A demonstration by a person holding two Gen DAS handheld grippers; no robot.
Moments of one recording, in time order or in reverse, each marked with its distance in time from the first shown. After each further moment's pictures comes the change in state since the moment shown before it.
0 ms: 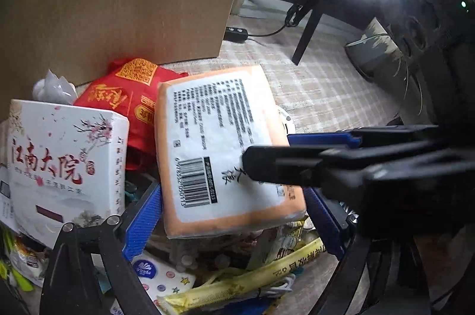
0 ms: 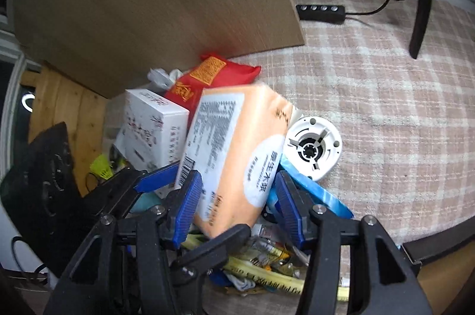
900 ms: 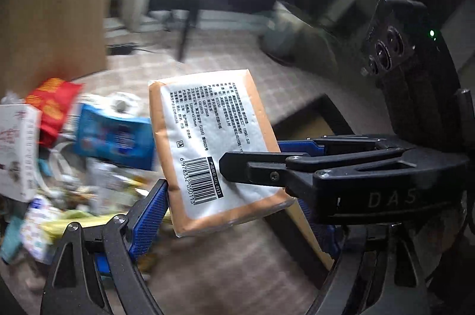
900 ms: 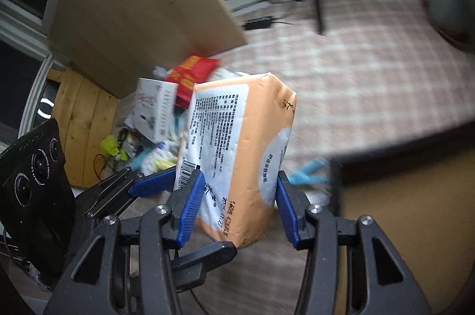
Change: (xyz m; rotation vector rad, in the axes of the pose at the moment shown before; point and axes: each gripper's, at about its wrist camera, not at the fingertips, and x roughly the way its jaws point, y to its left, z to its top) left arm -0.036 -0.167 -0.065 0.146 -0.078 -0.136; right arm -0.124 -0.074 -0.125 0.026 -0.167 0.005
